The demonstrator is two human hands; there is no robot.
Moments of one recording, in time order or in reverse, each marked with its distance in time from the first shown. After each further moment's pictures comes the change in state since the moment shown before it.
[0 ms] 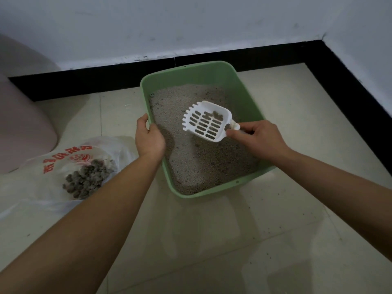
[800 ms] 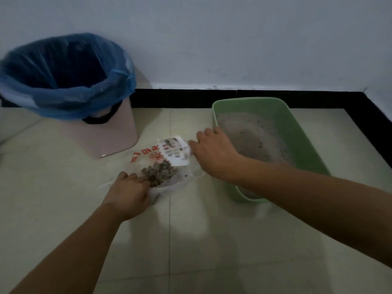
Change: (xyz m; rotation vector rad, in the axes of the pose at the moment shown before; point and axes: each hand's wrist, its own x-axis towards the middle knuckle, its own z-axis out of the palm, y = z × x) left_hand -0.019 -0.076 -0.278 1.512 -0.360 0.712; right_hand -0.043 -0.225 0.154 -1.101 -0.078 -0.840
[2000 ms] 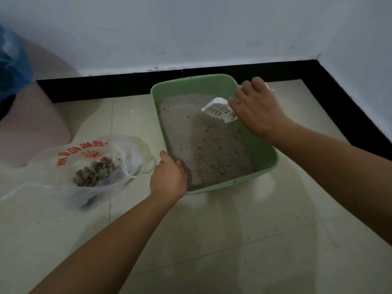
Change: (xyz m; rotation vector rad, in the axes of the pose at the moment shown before) left_hand 0.121 0.242 -0.037 -0.684 0.083 -0.440; right_hand -0.126 0.219 0.059 -0.624 -0.120 0.175
